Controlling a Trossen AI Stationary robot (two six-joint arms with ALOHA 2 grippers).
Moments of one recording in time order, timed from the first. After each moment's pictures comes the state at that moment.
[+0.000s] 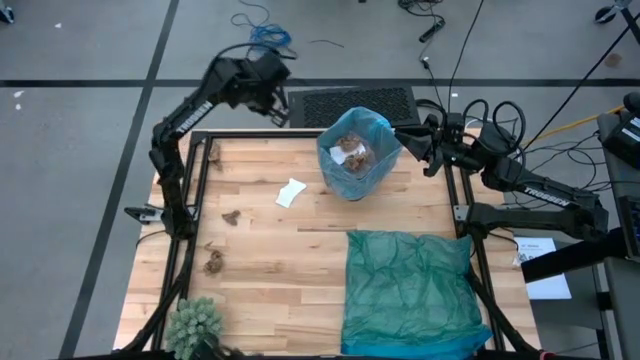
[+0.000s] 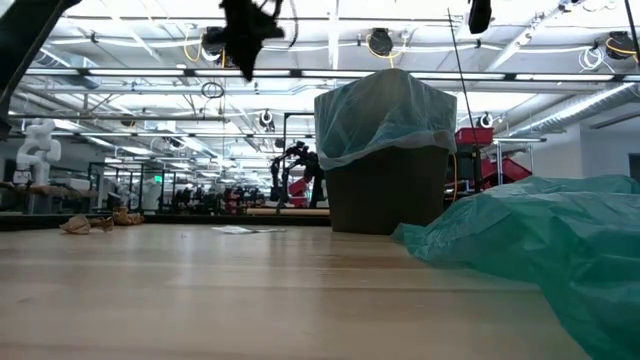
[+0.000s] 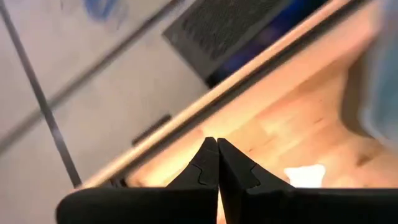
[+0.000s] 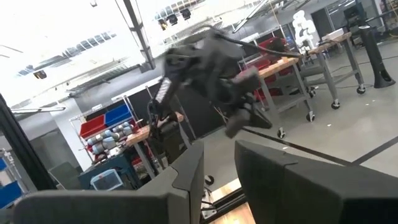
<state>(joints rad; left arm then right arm) 0.63 1.84 2.27 -1.56 -0.31 -0.23 -0.43 0.76 0.78 0.22 -0.16 0.50</state>
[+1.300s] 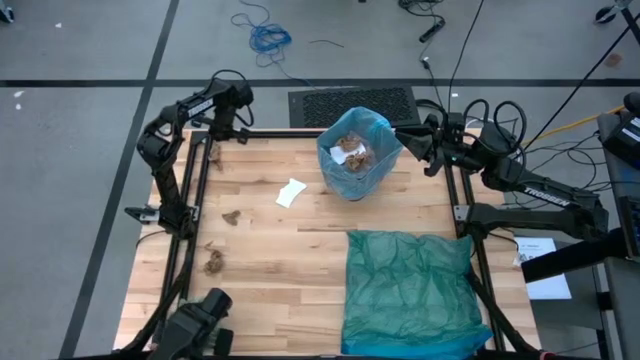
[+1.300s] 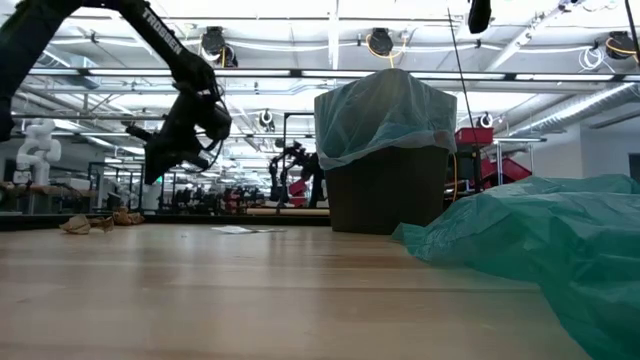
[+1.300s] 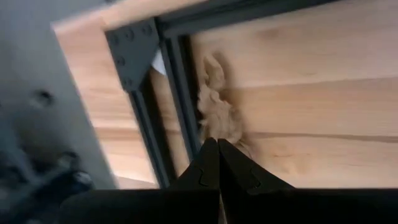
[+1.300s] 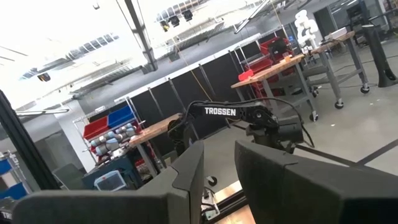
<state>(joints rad) 1.10 1.88 1.45 -1.32 -0.31 -0.34 -0.42 0.76 0.78 0.22 -0.16 0.51</state>
